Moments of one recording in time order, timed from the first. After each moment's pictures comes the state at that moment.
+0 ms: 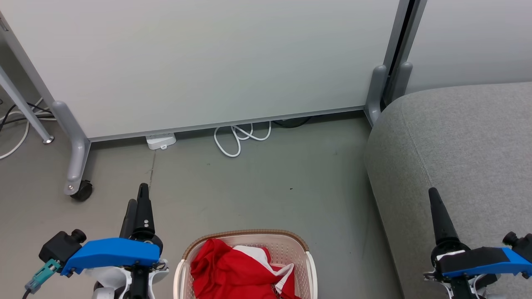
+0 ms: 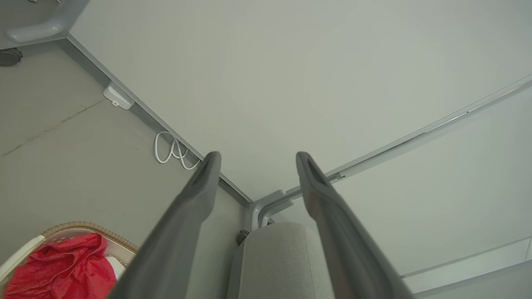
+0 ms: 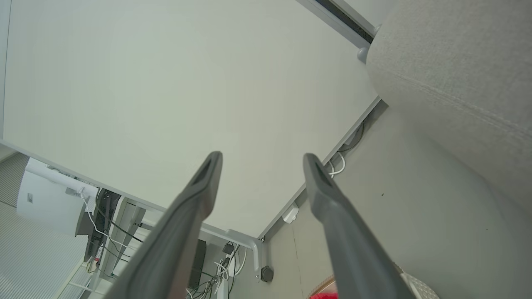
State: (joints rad) left arm -0.11 0.03 -0.02 0.23 -1.05 -0.03 -0.03; right arm -0.07 -0.04 -0.07 0.23 1.07 0.13 -0.03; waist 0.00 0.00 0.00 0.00
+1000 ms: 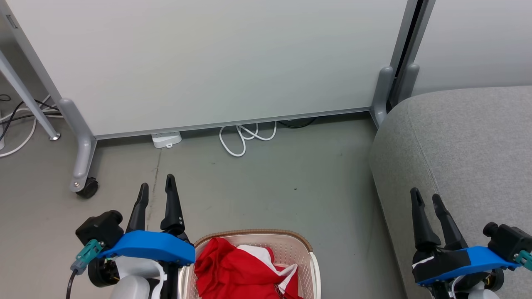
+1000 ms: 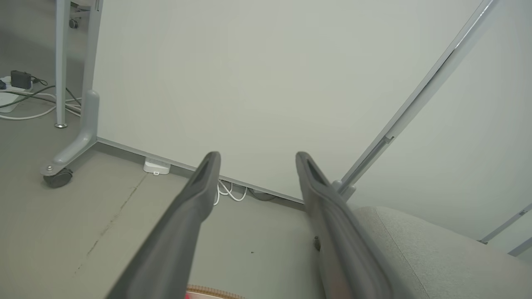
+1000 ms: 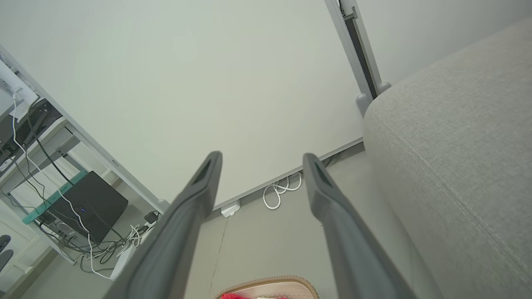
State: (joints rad) left arm -0.14 0.04 -0.14 0.25 -0.57 0.03 -0.13; right arm -0.07 -0.04 -0.03 0.22 0.58 0.13 -0.13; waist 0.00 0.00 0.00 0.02
